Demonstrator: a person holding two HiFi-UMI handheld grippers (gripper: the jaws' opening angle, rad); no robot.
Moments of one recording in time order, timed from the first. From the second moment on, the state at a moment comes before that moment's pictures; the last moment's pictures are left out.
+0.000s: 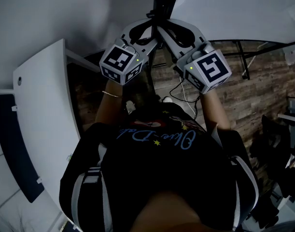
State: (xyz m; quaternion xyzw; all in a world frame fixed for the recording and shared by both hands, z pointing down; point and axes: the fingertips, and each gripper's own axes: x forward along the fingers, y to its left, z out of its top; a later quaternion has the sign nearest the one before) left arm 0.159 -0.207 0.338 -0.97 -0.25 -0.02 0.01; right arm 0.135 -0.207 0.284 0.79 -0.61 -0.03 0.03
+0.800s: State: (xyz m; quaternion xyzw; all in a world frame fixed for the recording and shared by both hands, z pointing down) left arm 0.154 -0.208 0.334 -0.97 -0.25 -0.03 0.01; right arm 0.132 -0.208 0.281 0.80 -0.60 -0.02 0.02
